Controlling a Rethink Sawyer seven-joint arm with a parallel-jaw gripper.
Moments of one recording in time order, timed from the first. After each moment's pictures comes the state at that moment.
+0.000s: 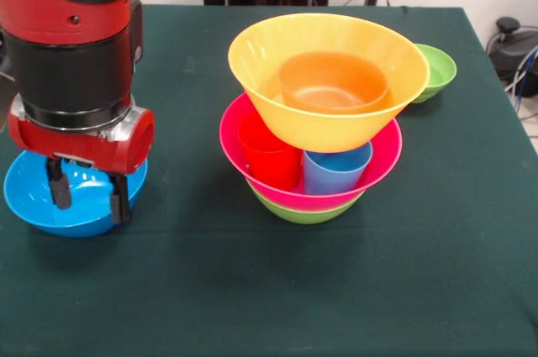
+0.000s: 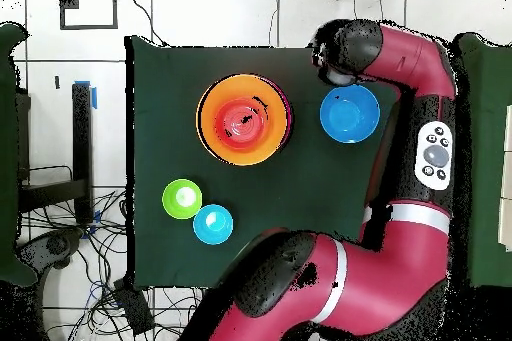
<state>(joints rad) -0.43 -0.23 0.14 0.69 -0.21 0.98 1.71</state>
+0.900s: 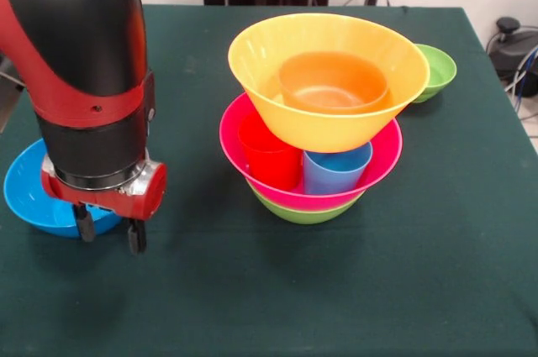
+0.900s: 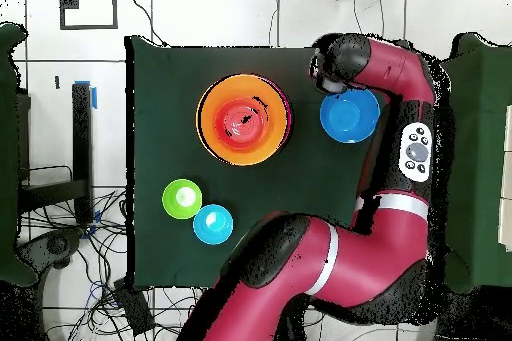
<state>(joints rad) -0.43 -0.09 0.13 0.60 -0.21 1.00 1.71</state>
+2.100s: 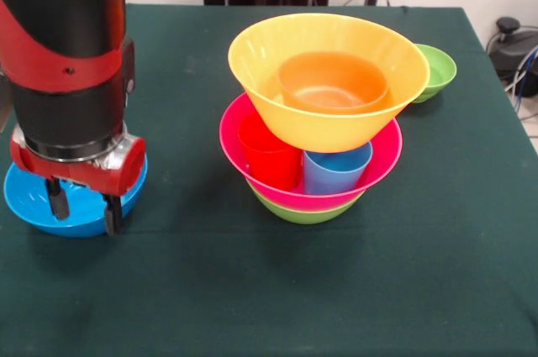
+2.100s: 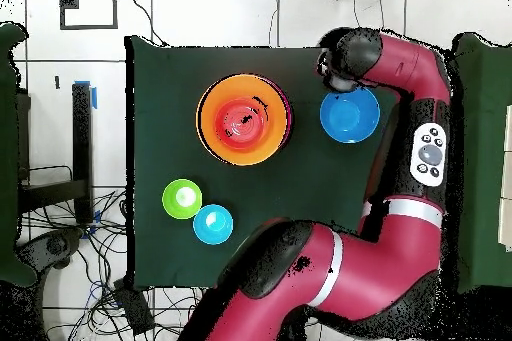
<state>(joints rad) -0.43 -0.17 0.09 0.67 -0.20 1.00 1.71</state>
